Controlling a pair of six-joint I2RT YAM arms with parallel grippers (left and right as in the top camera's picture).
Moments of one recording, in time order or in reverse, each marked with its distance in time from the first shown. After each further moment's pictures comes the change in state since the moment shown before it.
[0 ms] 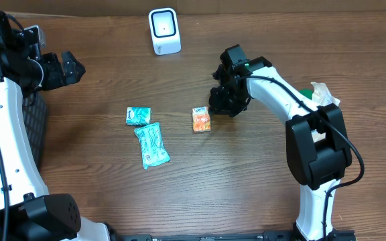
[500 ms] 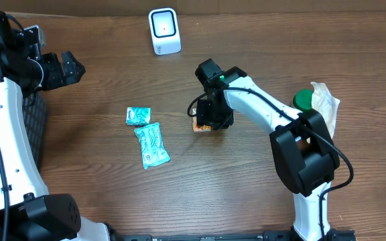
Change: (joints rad) left arm 0.000 0.000 0.000 0.000 0.000 0.000; right arm 0.144 0.000 0.002 -0.086 0.160 0.293
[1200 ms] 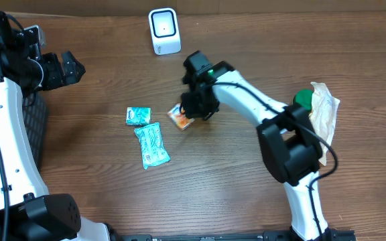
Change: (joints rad) left arm 0.000 0.000 0.000 0.000 0.000 0.000; right arm 0.007 0.108 0.172 0.048 -0.074 -0.185
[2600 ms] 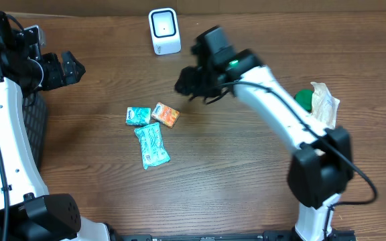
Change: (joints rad) left arm 0.000 0.000 0.000 0.000 0.000 0.000; right arm 0.016 -0.216 -0.008 0.117 -0.022 0.168
